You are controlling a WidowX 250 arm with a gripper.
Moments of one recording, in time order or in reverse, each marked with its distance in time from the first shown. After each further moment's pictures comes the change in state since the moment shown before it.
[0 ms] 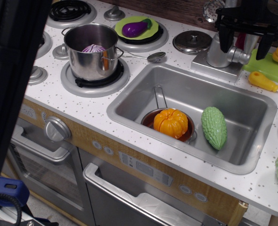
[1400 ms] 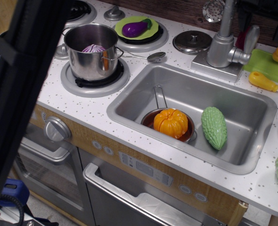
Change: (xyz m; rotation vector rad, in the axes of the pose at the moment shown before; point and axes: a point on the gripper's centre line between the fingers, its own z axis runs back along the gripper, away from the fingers) arm 0.059 -0.013 0.003 0.088 -0.308 -0.066
